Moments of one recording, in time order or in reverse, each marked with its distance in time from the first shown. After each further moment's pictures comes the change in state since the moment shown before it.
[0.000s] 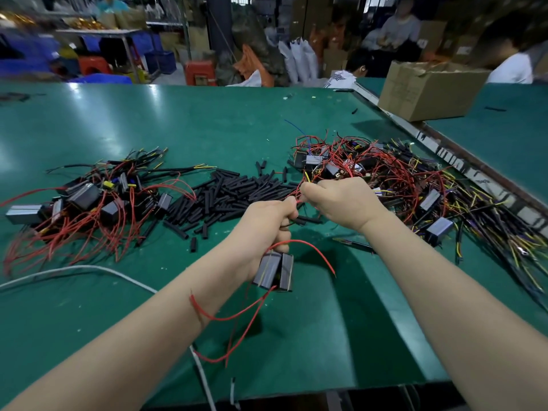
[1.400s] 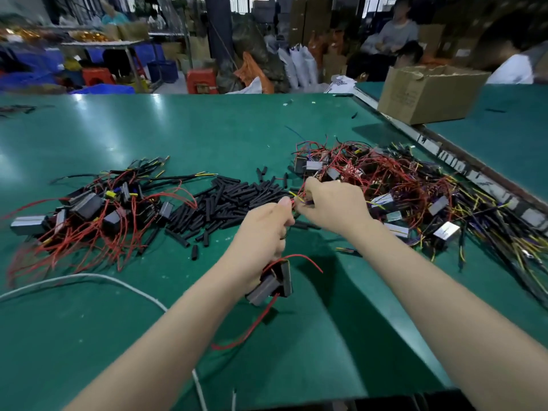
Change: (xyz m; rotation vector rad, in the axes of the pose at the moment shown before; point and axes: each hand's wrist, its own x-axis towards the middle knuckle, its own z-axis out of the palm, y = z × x) left_hand -0.006 -0.004 -0.001 0.065 0.039 0.121; right_hand 0.017 -0.011 0.015 -0.041 -0.204 0.419
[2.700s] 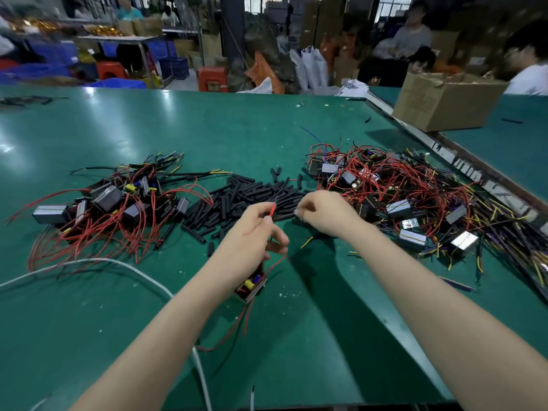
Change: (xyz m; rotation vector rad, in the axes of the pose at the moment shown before) left_hand -0.011 -0.017 -0.043 0.186 0.022 0.094; right_hand 0.012 -0.026 0.010 0.349 -0.352 0.128
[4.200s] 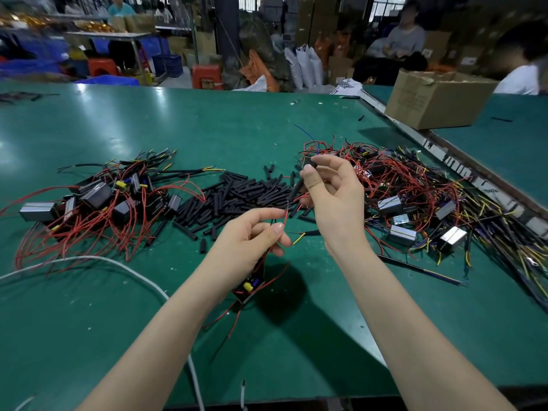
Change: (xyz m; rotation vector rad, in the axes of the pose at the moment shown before) left_hand 0.000 -0.015 0.002 -0.105 -0.095 0.167; right_hand -0.060 -0.047 -0.019 1.232 0.608 -0.033
